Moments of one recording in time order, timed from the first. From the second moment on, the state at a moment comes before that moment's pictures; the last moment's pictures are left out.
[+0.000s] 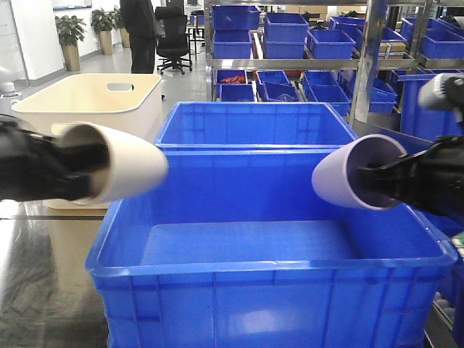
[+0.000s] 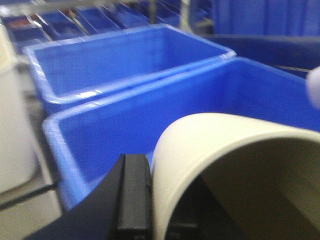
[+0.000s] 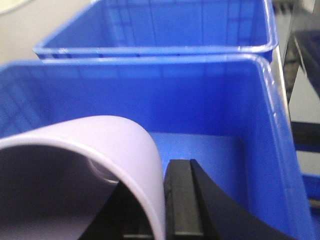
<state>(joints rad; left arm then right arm) -0.21 1.28 -1.24 -0.93 0.45 0.88 0.23 1.27 -1.21 0.15 0.40 0.03</state>
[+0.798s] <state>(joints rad) -0.23 1.51 -1.27 -0.98 0.46 0.88 0.23 1.35 -1.22 0.15 0.40 0.03</state>
